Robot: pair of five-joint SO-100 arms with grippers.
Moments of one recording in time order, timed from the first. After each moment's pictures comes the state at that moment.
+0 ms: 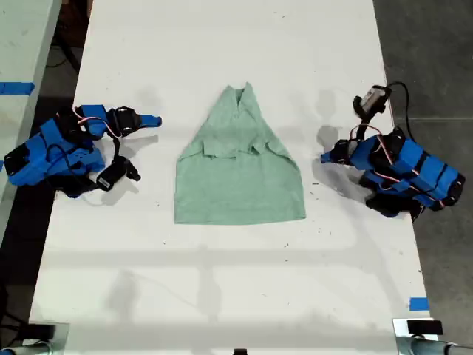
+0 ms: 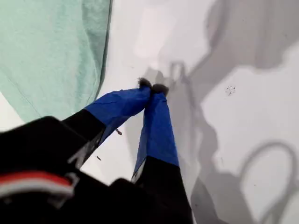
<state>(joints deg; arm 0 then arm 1) -38.6 205.8 185.8 52.5 27.0 35.1 200.5 174.5 80.2 -30.8</state>
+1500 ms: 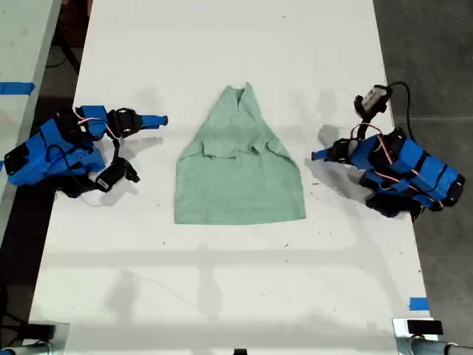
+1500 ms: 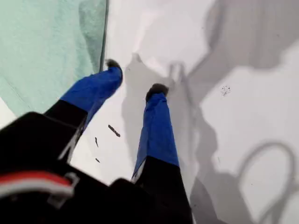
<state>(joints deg) -37.6 205.8 185.8 53.2 27.5 35.9 200.5 174.5 80.2 -30.8</state>
